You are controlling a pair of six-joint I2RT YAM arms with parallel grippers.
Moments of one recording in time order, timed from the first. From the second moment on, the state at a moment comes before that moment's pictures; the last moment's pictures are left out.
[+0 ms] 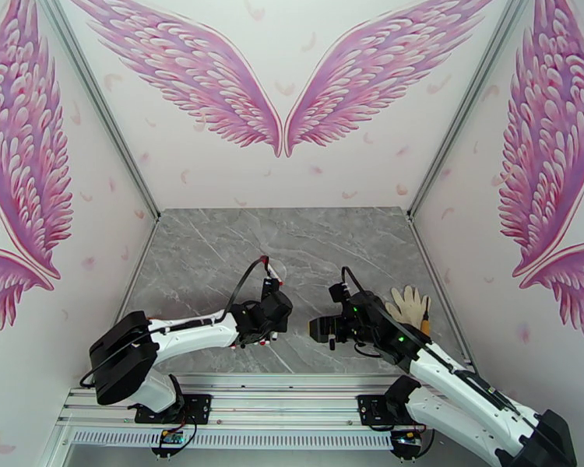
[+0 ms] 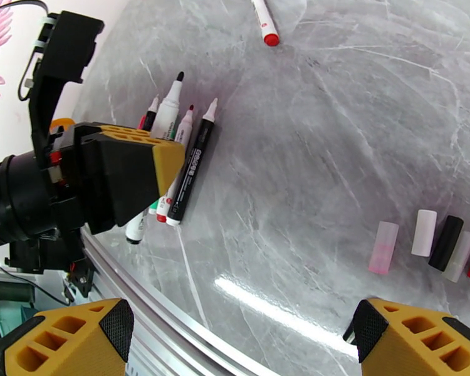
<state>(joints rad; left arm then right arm) -1.01 1.57 0.89 -0.30 -0.30 -0.89 0.62 0.84 0.54 -0.46 -0.27 0.52</state>
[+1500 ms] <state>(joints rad) -0.99 1.76 1.01 -0.44 -0.35 -0.94 0.62 0.88 0.54 -0.46 -0.26 0.52</state>
